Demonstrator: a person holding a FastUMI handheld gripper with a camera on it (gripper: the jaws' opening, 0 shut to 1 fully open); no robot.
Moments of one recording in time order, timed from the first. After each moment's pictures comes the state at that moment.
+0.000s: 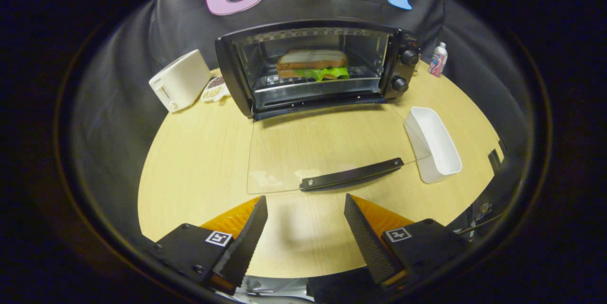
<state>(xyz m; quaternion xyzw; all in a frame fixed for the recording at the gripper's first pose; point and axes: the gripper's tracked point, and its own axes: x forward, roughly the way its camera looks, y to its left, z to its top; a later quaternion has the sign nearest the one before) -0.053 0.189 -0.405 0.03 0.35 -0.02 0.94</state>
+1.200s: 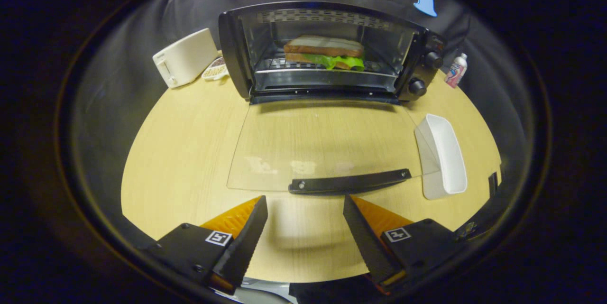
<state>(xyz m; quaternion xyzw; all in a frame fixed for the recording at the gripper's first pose) -0.032 0.178 -0.420 -0.02 0.37 0.00 0.93</state>
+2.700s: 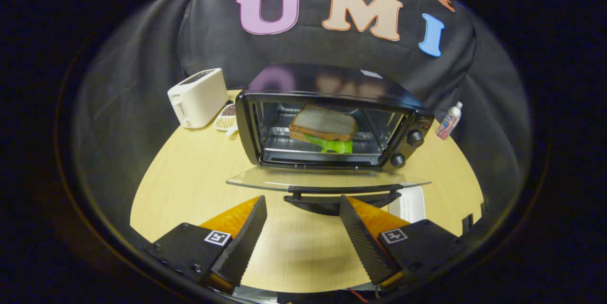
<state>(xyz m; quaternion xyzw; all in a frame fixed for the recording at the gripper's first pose) -0.002 0.177 -0.287 -0.05 0.24 0.02 0.97</state>
